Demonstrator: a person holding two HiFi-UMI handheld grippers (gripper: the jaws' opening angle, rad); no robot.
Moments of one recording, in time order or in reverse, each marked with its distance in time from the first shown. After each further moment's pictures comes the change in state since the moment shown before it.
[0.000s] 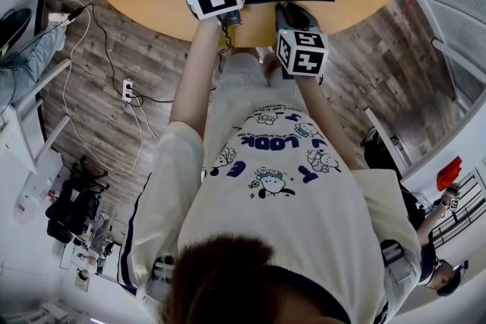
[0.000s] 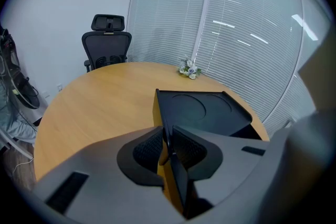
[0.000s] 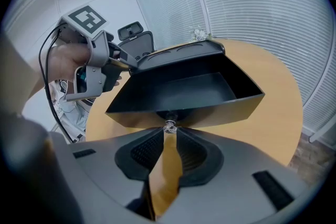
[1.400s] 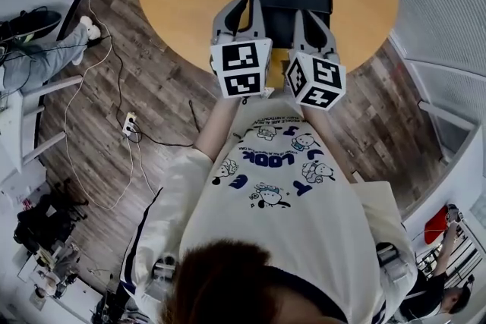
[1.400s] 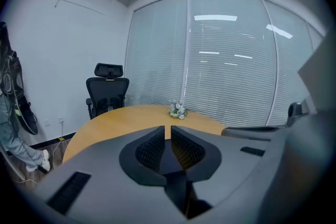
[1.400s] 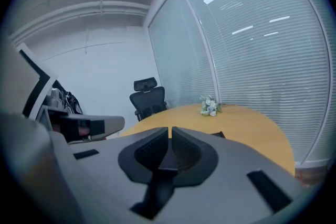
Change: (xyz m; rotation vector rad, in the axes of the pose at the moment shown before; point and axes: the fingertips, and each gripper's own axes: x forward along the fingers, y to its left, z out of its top) left arm -0.153 -0.039 0.079 0.100 -0.391 -0.015; right arm -0.108 0.057 0.197 -0.096 -0.548 0.032
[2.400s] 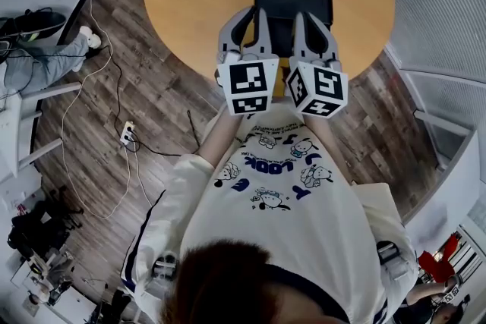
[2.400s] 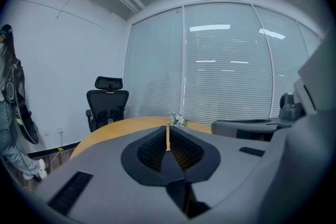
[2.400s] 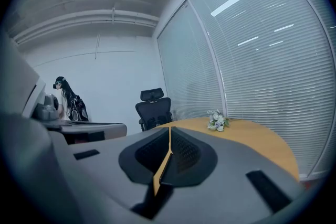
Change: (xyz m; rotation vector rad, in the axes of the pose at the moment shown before) left arm -0.030 -0.007 0.029 0.041 -0.131 -0.005; right arm -0.011 0.028 0.042 -0.060 -0.125 0.049
